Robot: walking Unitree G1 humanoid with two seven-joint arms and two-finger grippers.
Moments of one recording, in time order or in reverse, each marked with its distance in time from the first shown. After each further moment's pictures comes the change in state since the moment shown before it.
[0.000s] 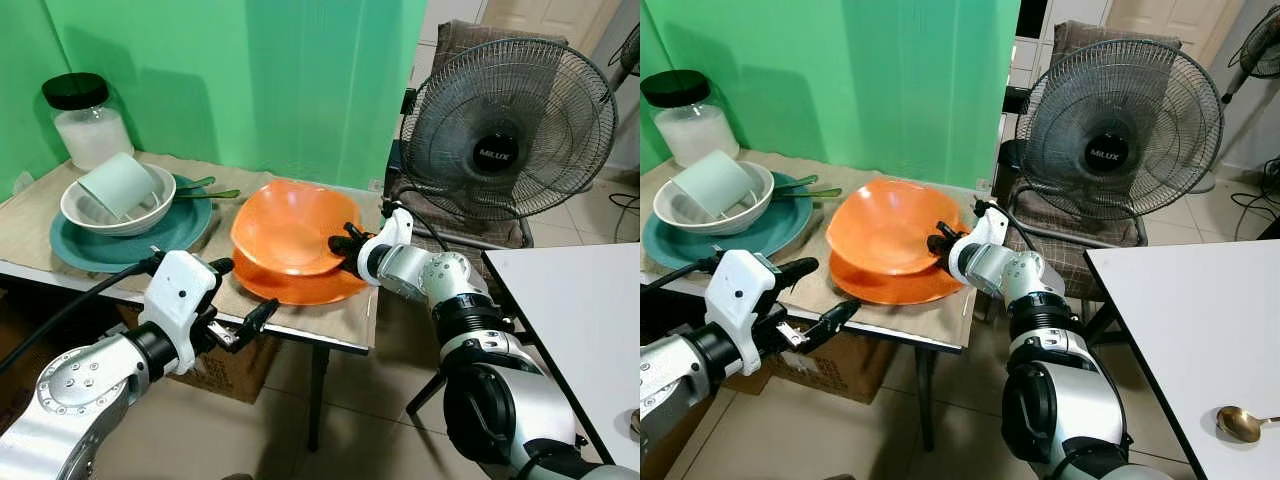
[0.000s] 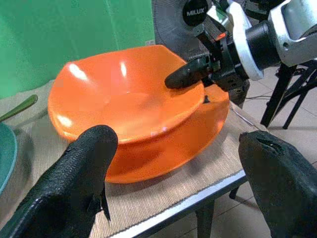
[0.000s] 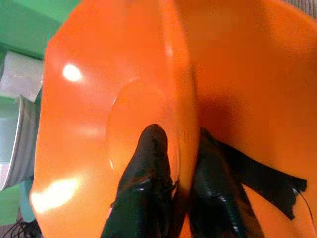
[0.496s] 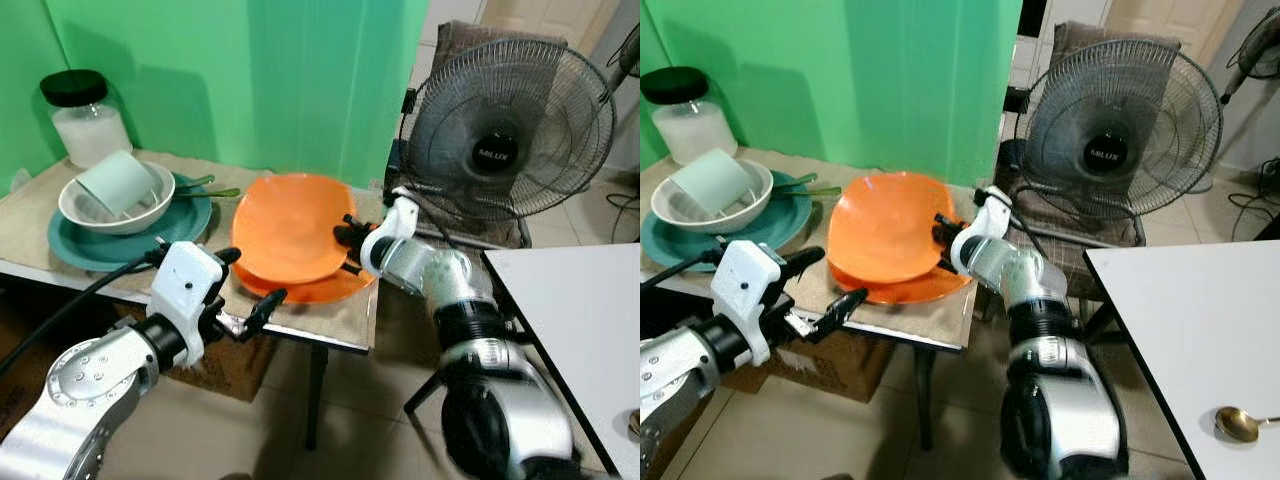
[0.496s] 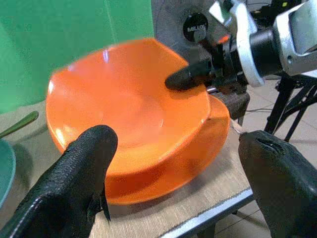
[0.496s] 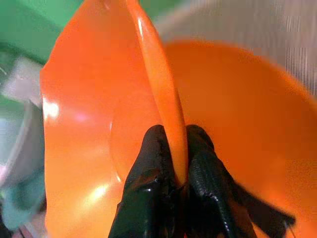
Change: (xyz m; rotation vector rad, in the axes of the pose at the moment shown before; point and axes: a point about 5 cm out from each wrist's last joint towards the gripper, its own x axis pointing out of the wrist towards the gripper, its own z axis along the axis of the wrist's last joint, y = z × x) left arm 0.006 -0.002 0.007 0.000 -0.051 0.013; right arm -0.012 0.014 0.011 -0.150 -0.133 0.047
